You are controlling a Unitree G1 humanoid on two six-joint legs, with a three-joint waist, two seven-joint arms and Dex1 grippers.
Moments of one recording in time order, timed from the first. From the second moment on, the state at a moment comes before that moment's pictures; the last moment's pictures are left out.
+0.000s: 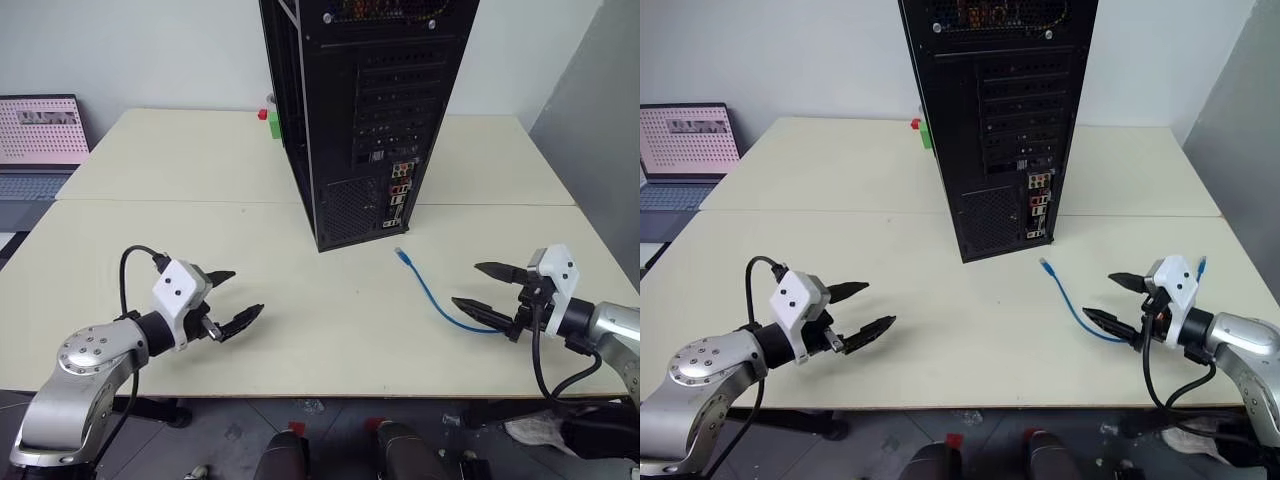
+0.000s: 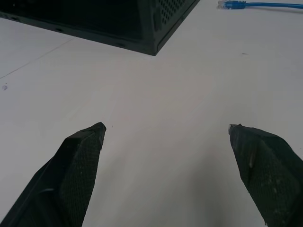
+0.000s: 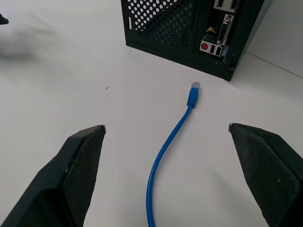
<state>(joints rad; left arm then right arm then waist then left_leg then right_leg) 0.06 0.74 0.23 -0.39 -0.40 0.45 -0.78 -0.02 -0.82 -0.22 -0.34 0.57 0.47 0.84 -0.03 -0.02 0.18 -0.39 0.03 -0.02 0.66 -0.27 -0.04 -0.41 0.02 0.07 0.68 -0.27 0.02</state>
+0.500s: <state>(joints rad) 0.07 0.76 0.22 -0.41 -0.41 0.45 -0.79 -0.04 -0.77 -0.17 -0.35 0.51 0.48 0.79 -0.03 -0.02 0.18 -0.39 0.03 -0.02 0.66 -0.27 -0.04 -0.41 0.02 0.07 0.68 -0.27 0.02</state>
